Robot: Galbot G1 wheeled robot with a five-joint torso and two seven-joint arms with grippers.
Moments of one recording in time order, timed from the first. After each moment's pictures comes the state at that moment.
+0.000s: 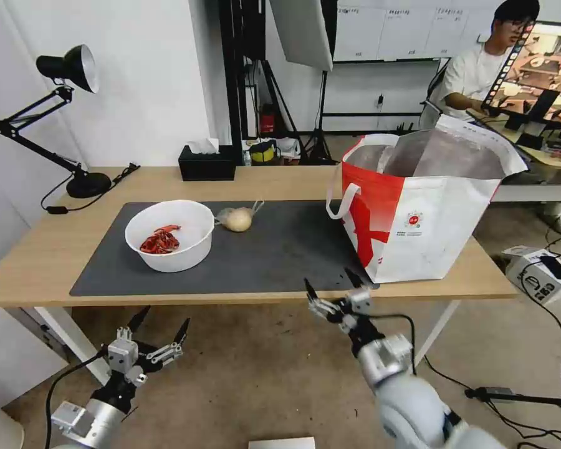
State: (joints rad) left arm 1.78 -1.18 -0.73 -2.01 -0.41 -0.26 0.29; right arm -1.02 0.97 -0.13 1.95 0.53 -0.02 0.33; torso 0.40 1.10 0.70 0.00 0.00
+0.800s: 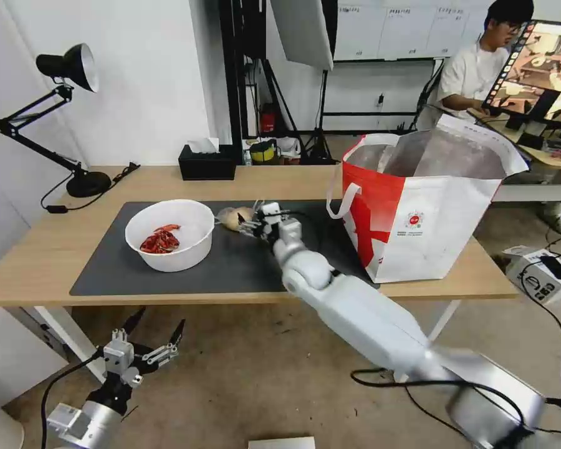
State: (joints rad) left arm 1.78 -1.19 -0.74 -2.00 -0.41 -0.26 0.29; right arm -0.32 1.41 -0.45 1.20 0.69 -0.17 0.32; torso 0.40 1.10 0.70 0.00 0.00
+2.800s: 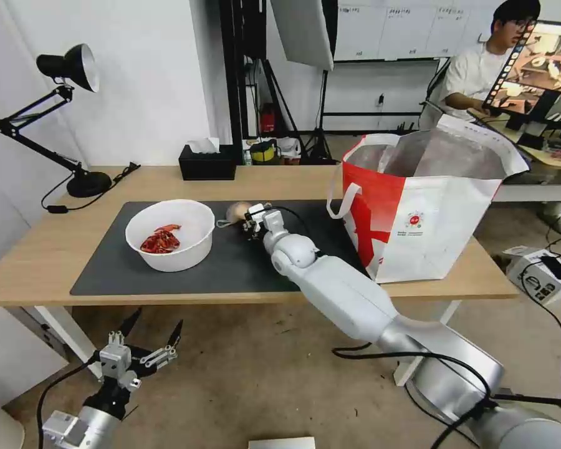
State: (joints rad) left arm 1.81 -1.21 -0.75 -2.03 -0.40 -0.28 0.29; right arm -0.34 1.36 -0.39 1.25 0.62 -0.27 0.20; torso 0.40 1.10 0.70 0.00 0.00
